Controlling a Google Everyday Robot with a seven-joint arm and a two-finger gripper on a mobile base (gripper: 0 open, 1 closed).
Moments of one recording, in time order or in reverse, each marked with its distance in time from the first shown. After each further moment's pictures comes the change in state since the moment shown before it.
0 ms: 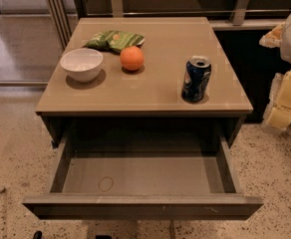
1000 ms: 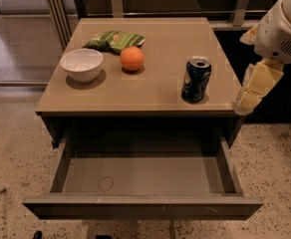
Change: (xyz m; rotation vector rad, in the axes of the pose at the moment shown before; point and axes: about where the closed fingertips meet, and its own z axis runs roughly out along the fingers) arm -0.022 -0.051 0.044 0.004 -0.107 0.026
